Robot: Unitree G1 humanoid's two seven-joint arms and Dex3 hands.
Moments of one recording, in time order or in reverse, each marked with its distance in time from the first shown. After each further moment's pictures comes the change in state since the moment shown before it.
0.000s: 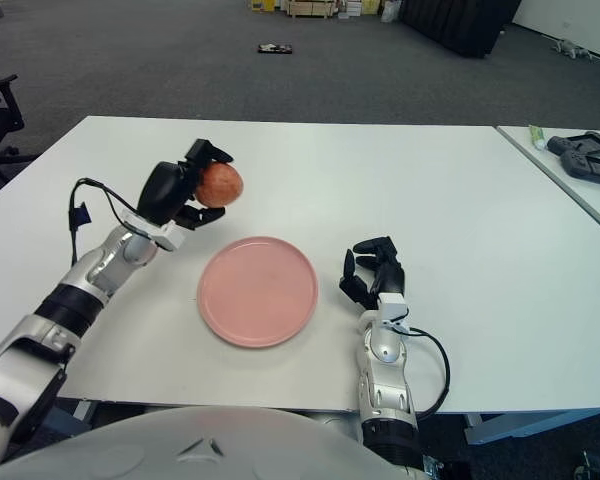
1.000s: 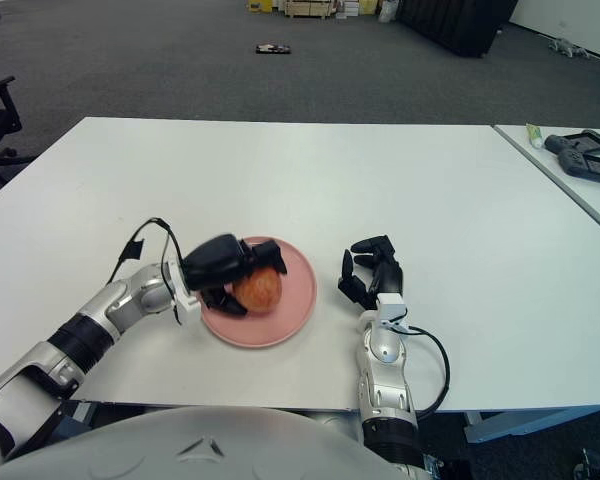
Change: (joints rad) left arm 0.066 -0.001 -0.208 0.026 0.133 -0.258 -0.384; right arm -0.006 -0.009 -0.001 0.022 0.003 -0.027 0.010
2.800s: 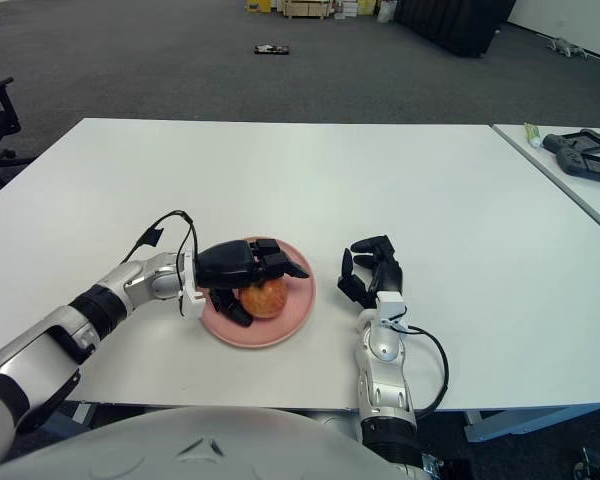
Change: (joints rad) left arm -0.159 -0.024 -0.134 0.256 -0.158 -0.157 -0.092; right arm -0.001 0.011 0.001 -0.021 -0.005 0.039 -0.015
